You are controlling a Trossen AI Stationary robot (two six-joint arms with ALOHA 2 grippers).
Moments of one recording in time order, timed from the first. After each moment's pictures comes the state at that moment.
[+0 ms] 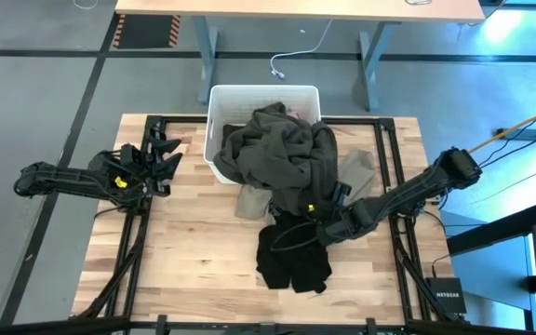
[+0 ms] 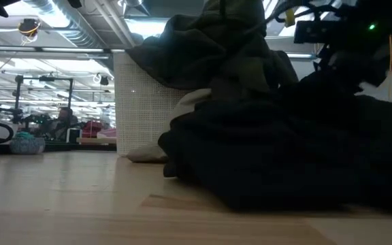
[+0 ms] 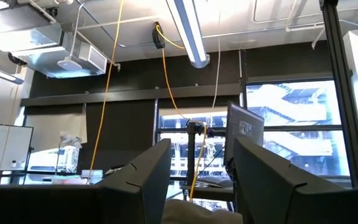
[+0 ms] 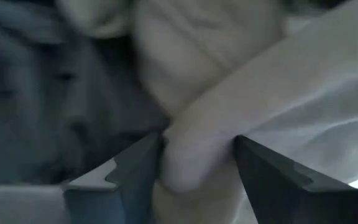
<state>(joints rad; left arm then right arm) -0.01 0.50 0.30 0.82 -0.24 0.13 0.41 1.50 0.92 -0.84 0.64 0.62</state>
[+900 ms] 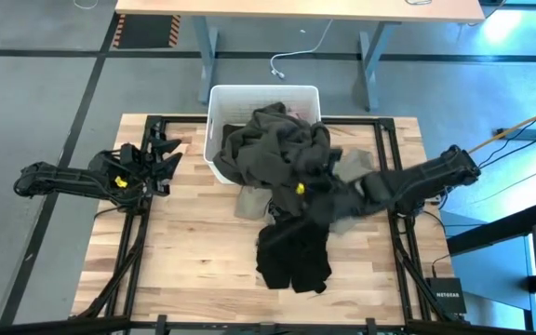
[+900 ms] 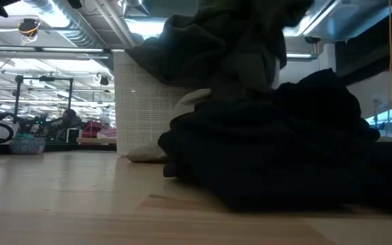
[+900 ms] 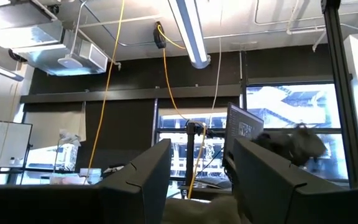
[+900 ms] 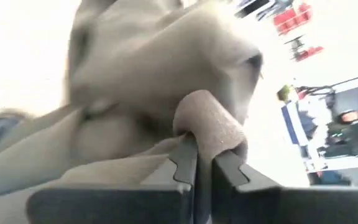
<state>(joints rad) -0.01 0.50 0.30 0.82 -0.24 0.11 0.33 1.51 1.54 -0.98 0.98 -0.09</state>
